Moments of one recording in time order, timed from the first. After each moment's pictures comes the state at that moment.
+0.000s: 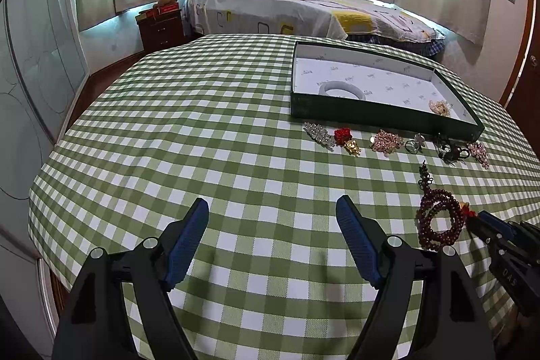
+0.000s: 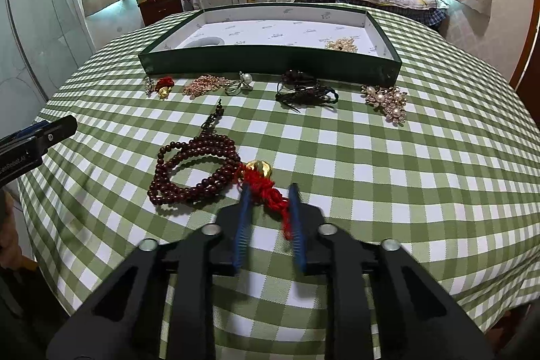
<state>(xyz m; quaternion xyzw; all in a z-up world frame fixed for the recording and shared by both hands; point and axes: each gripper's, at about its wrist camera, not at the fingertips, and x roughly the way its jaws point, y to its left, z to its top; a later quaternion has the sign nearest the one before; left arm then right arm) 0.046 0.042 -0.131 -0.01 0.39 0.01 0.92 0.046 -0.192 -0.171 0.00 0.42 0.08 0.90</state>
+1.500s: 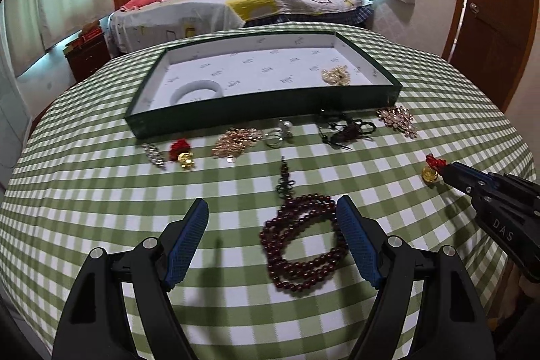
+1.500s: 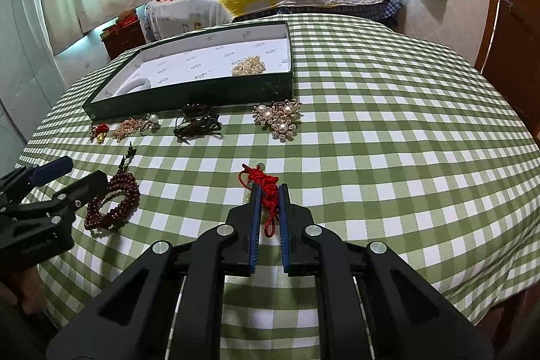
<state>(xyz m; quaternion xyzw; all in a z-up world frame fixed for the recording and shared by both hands) 0.072 -0.089 -0.144 0.06 0.40 -0.13 0.90 0.053 -0.278 -0.162 0.05 0.40 0.01 0.92</state>
